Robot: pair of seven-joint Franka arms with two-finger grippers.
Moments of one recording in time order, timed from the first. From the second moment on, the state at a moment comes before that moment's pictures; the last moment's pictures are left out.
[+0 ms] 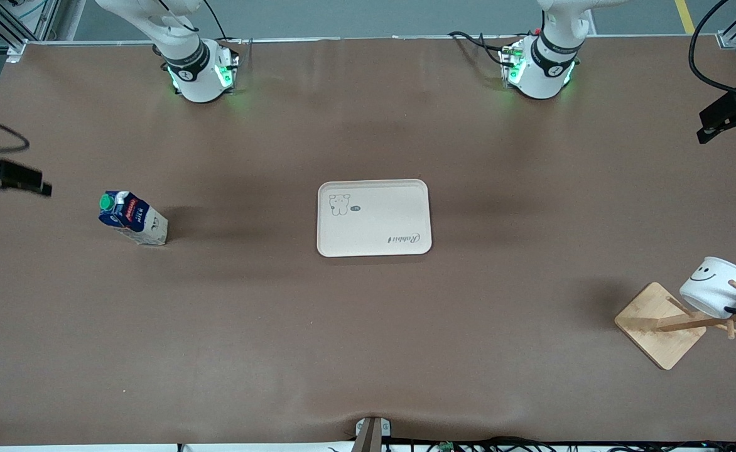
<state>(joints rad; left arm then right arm) 0.14 -0.04 -0.14 -1.47 0.07 1.43 0.00 -0.06 0.22 0.00 -1.20 0.05 1.25 -0.08</state>
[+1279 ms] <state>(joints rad) 0.12 -0.03 -0.19 -1.49 0.07 1.39 -0.02 -0.11 -0.10 -0.01 -1.56 -0.01 1.40 -0.07</state>
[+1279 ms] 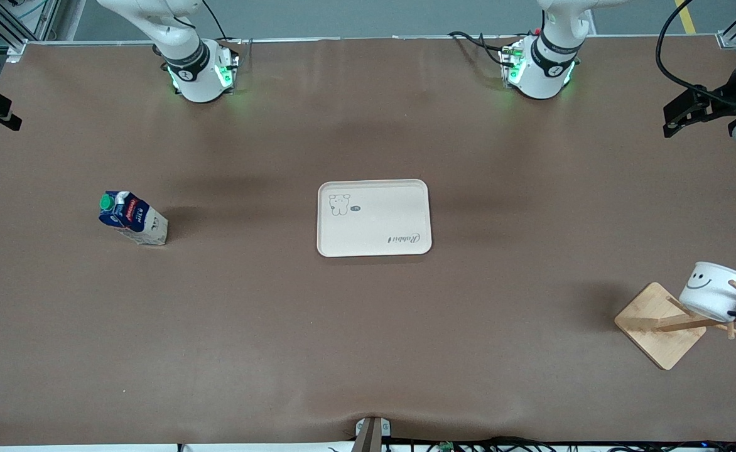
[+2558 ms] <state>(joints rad) 0.15 -0.03 -0.19 -1.56 0.04 1.49 -0.02 -0.09 -0.10 -0.01 -1.53 -0.02 1.38 -0.07</state>
